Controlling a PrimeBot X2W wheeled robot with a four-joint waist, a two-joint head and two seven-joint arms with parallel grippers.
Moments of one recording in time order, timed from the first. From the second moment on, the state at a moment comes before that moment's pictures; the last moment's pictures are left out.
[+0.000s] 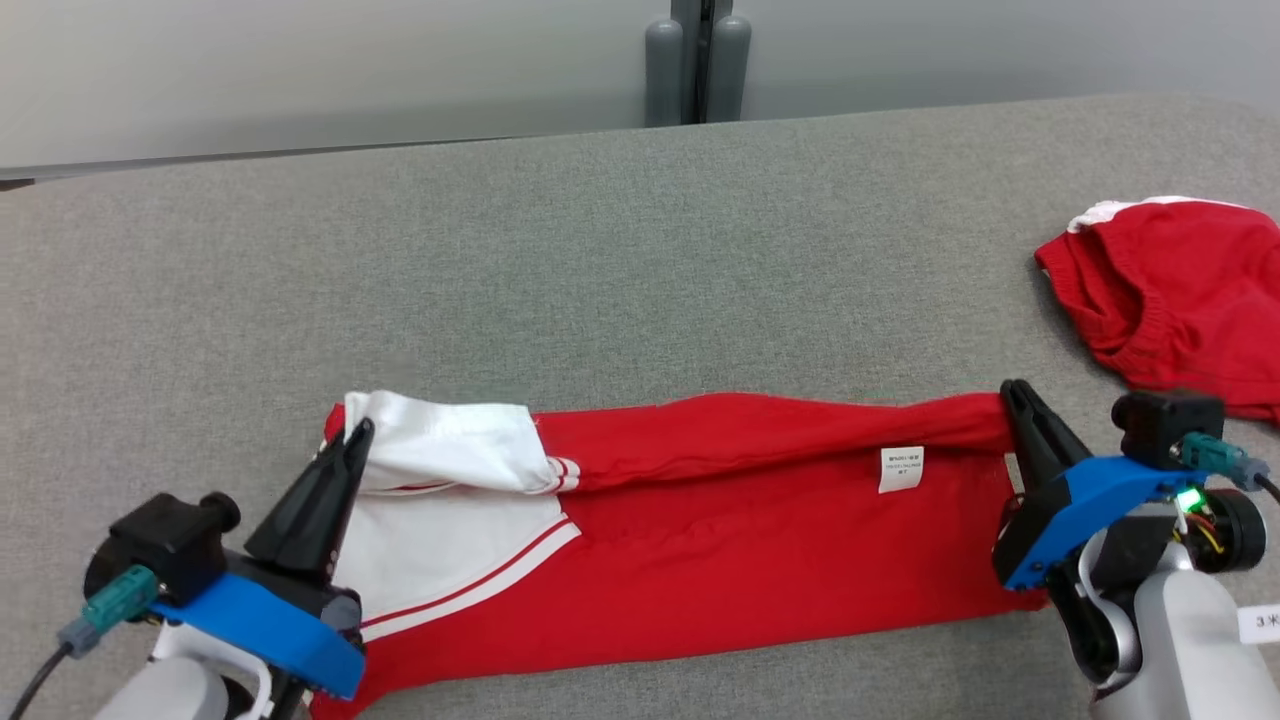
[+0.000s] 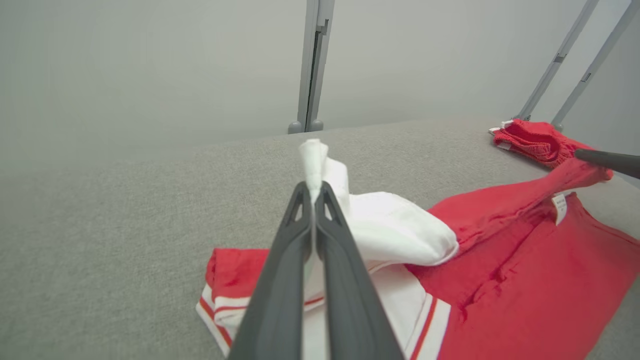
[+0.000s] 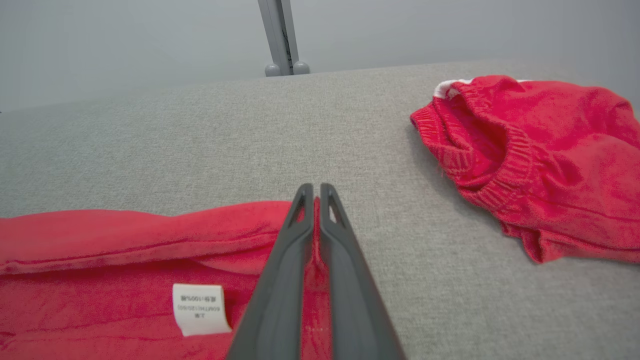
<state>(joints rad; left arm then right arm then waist) -0.25 0.64 -0.60 0.09 -0.76 -0.04 -0.23 -0.31 -0.07 -0.08 0.30 0.17 0.13 0.16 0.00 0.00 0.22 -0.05</state>
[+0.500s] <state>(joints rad) -0.02 0.45 -0.40 0.10 -0.61 -0.12 -0.26 -0.12 -0.05 -0.11 0.21 0.18 0.13 0.09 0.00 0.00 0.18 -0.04</state>
